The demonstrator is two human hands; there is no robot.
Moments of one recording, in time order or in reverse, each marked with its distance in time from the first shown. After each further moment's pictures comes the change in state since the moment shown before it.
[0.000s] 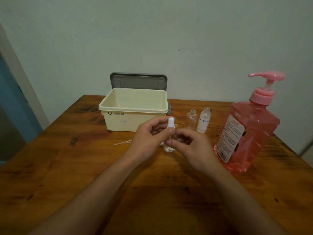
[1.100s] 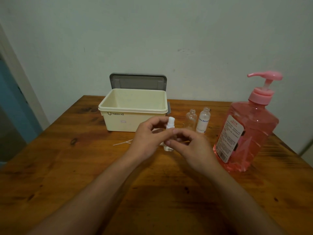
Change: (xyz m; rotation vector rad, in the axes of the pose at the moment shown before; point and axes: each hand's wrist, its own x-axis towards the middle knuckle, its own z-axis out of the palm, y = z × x) left_hand 0.003 0.002 0.002 0.061 0.042 -0.006; right_hand -0.001 0.001 0.002 -0.043 0.007 0.040
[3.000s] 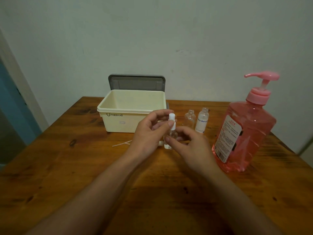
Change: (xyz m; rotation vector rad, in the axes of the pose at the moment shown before) left_hand 0.000 0.012 0.006 -0.115 0.014 0.009; right_hand 0.000 -0.004 0.002 -0.058 0.098 -0.007
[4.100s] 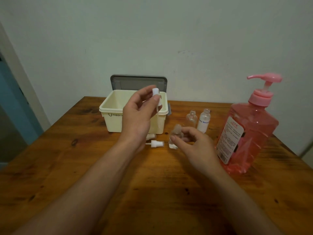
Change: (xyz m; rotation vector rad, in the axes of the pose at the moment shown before) left_hand 0.016 0.031 -0.008 -0.178 0.321 0.060; right_hand 0.001 0.004 -0.005 -0.006 0.013 0.122
